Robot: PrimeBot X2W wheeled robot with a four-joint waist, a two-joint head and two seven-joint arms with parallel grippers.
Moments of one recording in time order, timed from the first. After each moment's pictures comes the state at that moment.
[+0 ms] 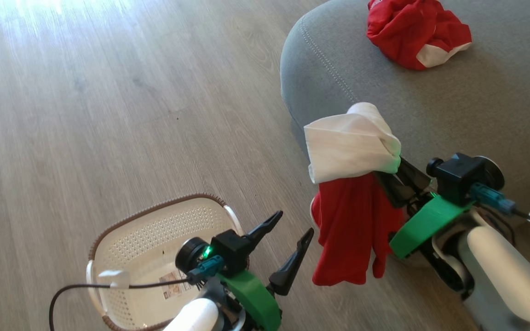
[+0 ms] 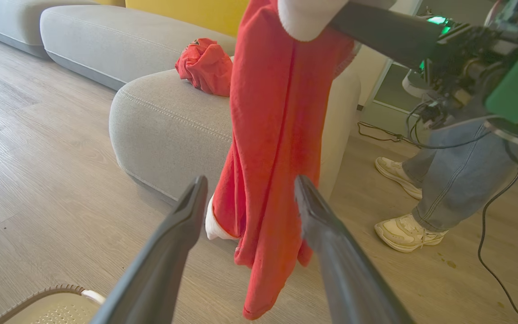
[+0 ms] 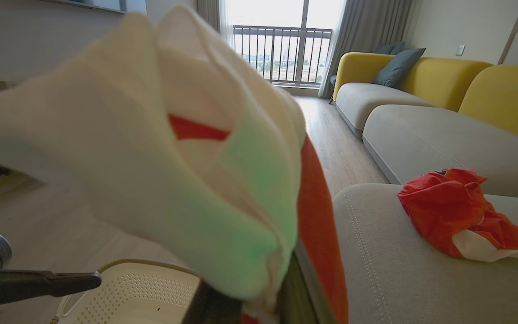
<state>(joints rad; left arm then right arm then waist) -0.21 0.07 -0.68 0.25 -0.39 -0.08 -0.20 -0.32 -0.35 0.45 0.11 0.40 0.13 -0.10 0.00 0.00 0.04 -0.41</state>
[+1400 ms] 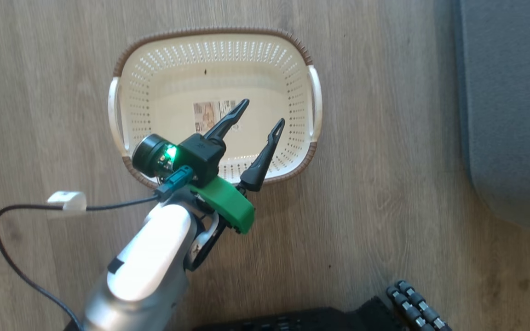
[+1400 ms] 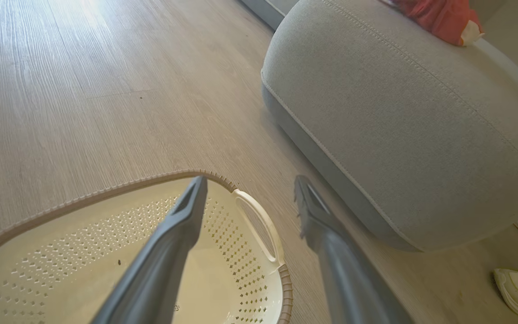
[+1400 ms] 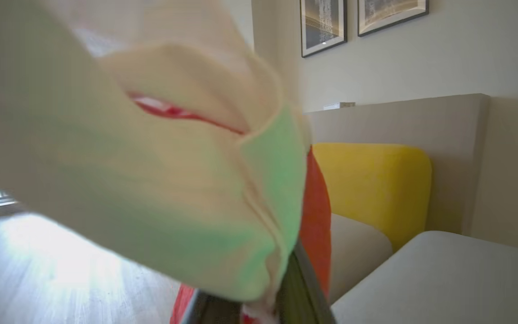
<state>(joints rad) -0.53 0.12 -0.61 0.27 -0.34 -0.03 -0.21 -1.54 -0.53 -0.61 0.49 0.08 0.13 0.15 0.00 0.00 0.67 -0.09</state>
